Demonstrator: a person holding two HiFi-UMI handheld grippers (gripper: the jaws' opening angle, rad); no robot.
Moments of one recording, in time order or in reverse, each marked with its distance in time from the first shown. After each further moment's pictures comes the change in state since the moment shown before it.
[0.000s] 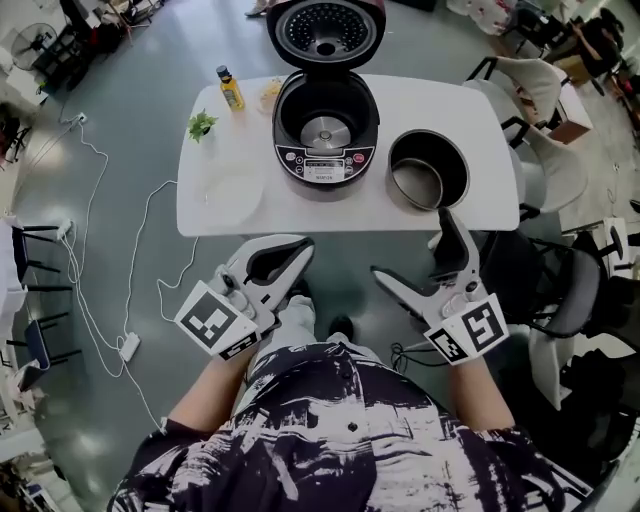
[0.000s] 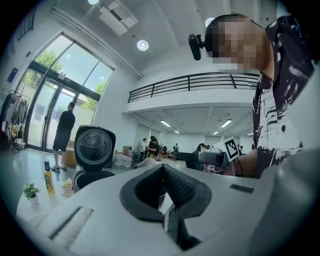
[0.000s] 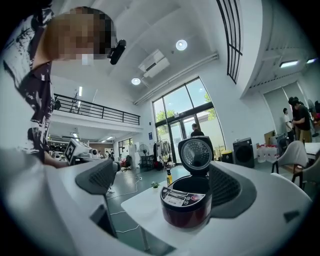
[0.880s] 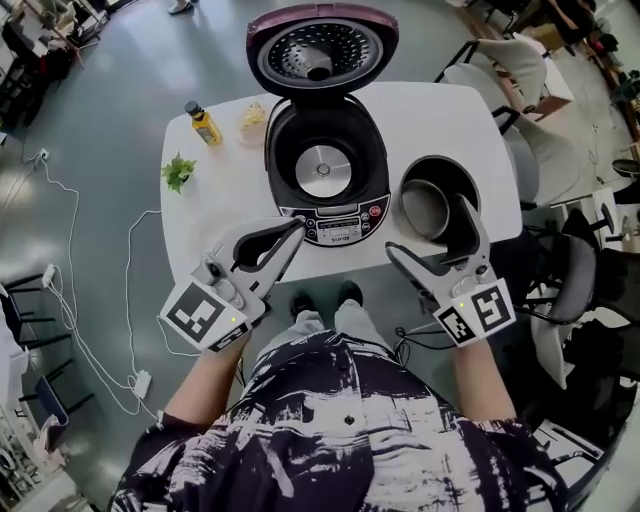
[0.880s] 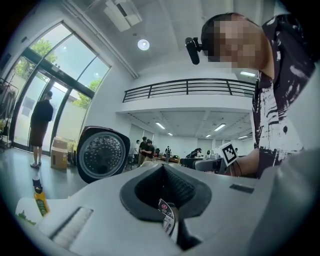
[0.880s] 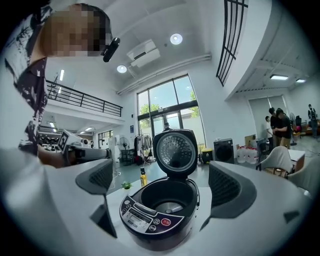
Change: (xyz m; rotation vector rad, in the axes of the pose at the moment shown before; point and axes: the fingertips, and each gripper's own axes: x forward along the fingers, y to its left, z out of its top) left arm 0.054 0.184 0.031 0.005 -0.022 -0.117; right arm 0.136 -0.104 -0.018 -0.020 0.077 -0.226
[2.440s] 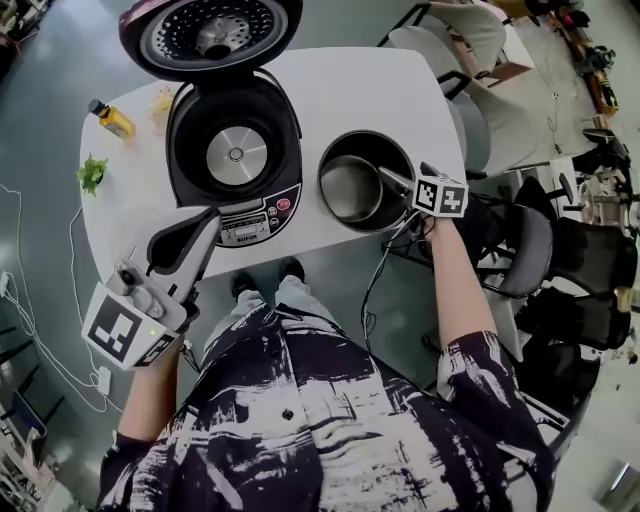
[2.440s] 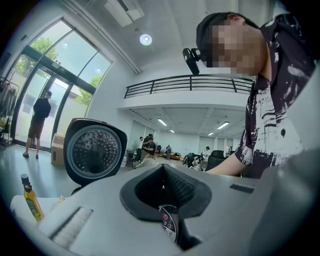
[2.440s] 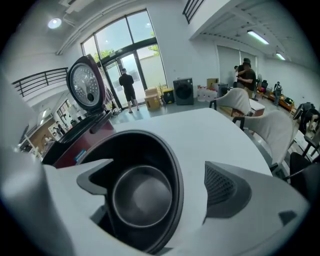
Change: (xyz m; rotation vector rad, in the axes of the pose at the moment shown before) left arm 0.066 0.003 -0.002 -0.025 0.042 0.017; right arm -0.035 -0.306 -0.246 0.301 0.704 -0.322
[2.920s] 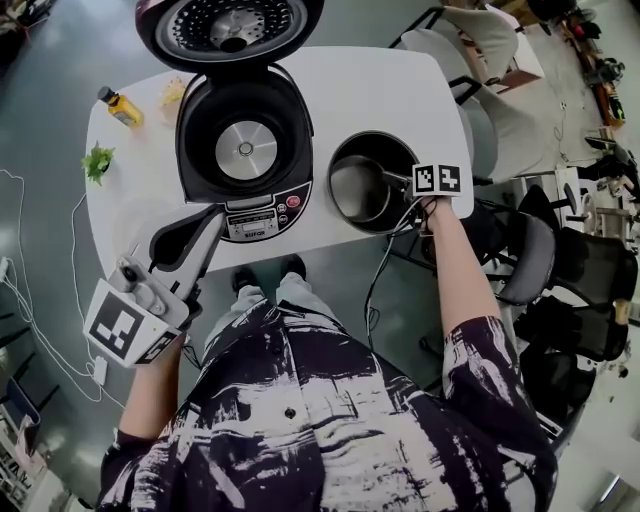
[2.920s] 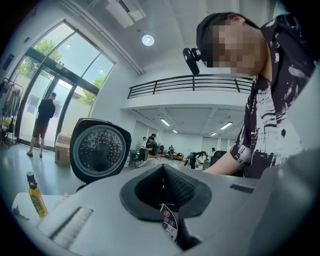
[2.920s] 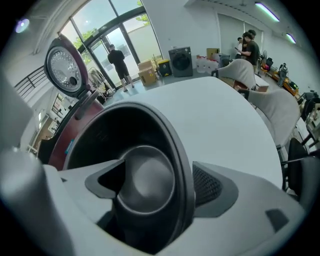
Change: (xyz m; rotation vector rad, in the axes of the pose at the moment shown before) left arm -0.010 0.005 -0.004 -0.013 -0.002 0.037; right arm 0.035 -0.003 -0.040 0.083 0.319 0.023
